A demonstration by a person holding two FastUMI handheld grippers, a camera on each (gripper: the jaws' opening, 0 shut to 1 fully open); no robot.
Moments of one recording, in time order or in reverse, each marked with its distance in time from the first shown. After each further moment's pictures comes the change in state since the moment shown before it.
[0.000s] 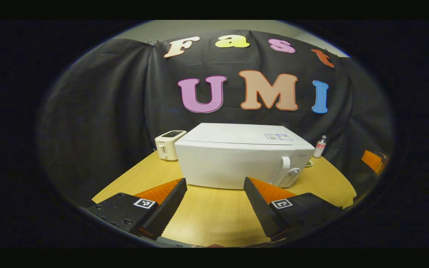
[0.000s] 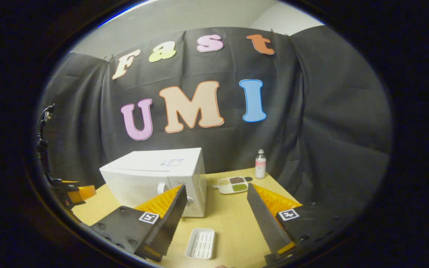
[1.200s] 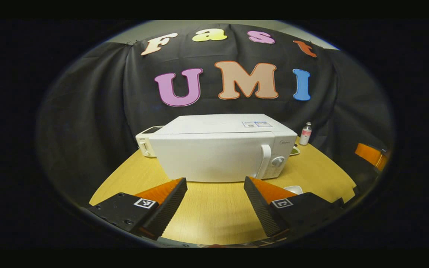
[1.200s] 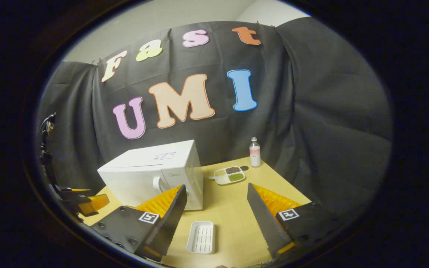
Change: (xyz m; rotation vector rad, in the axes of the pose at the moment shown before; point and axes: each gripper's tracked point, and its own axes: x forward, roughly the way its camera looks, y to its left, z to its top) left arm 0.009 -0.044 -0.018 0.077 0.058 -0.106; right arm -0.009 -0.022 -0.019 0.073 0.057 -0.044
